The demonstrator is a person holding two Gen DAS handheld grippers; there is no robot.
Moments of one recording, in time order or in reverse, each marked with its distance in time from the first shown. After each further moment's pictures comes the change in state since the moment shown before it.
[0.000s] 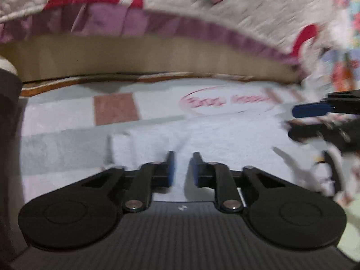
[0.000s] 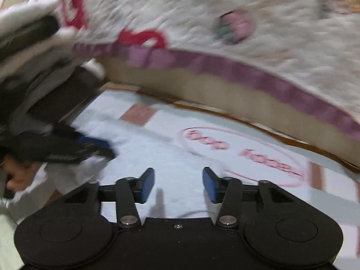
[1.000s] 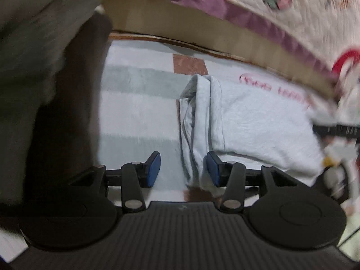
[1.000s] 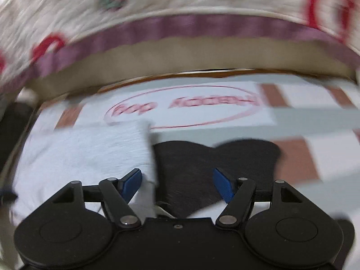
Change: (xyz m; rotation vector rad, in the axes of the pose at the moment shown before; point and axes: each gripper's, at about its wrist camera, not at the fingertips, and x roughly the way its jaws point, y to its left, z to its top) left arm -0.097 0.035 -0.068 -0.355 0.020 0.121; right arm -0.007 -0.076 -0.070 0.536 0.000 -0.173
